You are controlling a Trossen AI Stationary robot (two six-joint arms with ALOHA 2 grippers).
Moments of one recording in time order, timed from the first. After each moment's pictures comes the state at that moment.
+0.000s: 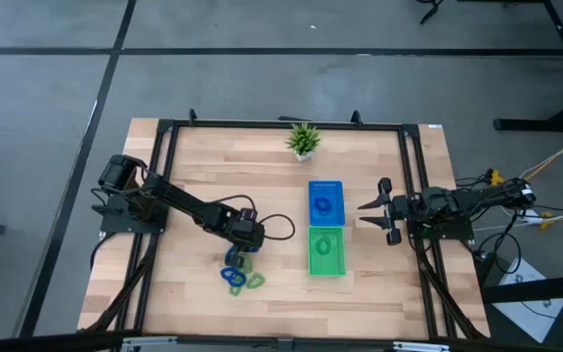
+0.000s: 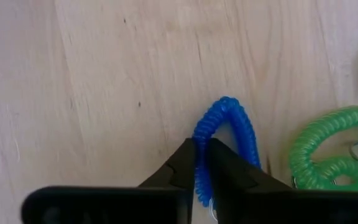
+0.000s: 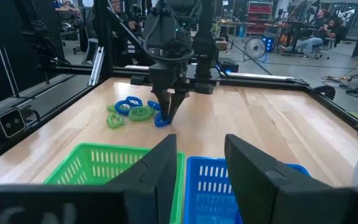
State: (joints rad) left arm -0.24 1.74 0.89 -0.36 -0.06 -0.04; right arm 0.21 0.11 0.01 0.04 0.14 -0.06
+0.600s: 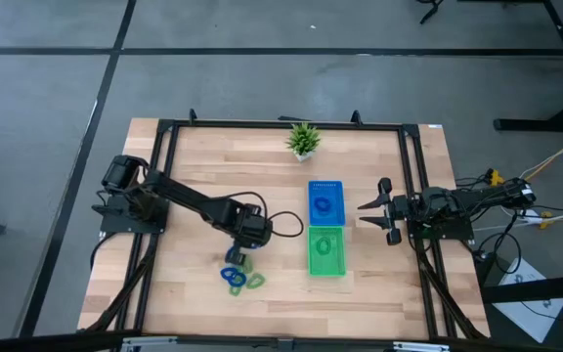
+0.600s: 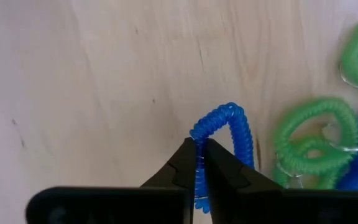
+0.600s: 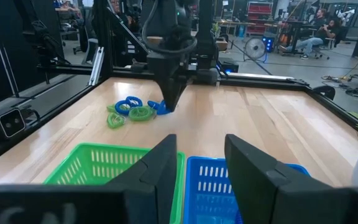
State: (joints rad) left arm -0.22 1.75 1.11 -0.67 -0.03 0.02; right arm 0.21 0.11 0.01 0.04 0.14 -0.06
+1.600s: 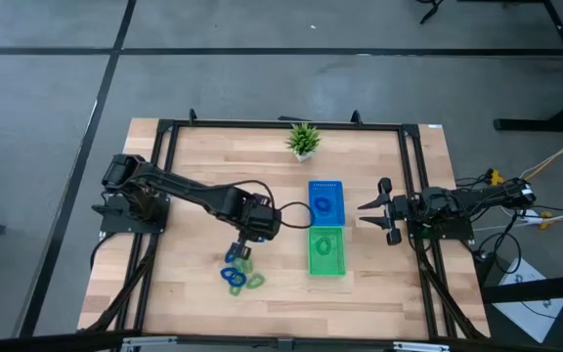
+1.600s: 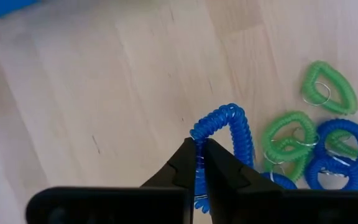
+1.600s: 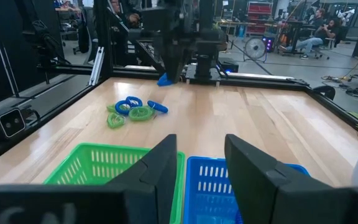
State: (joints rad) left arm -0.20 1.74 1.40 -0.95 -0.06 0.12; right arm 0.21 0.11 0.01 0.04 0.14 -0.06
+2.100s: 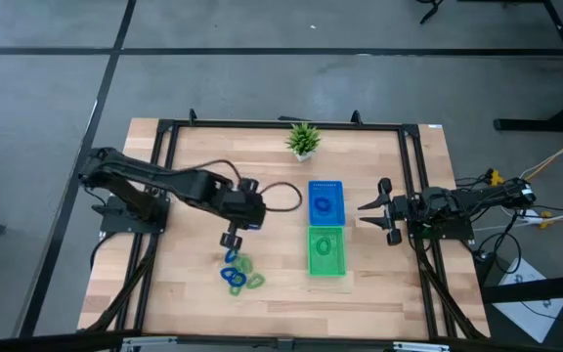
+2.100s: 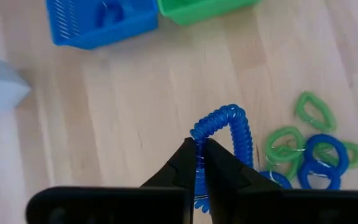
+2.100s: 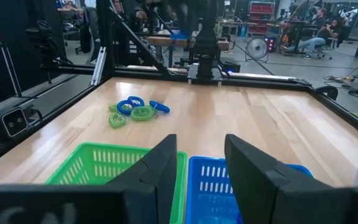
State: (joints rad) left arm -0.20 1.51 1.42 -1.00 -0.15 0.06; right arm 0.21 0.11 0.01 0.04 0.13 -0.06
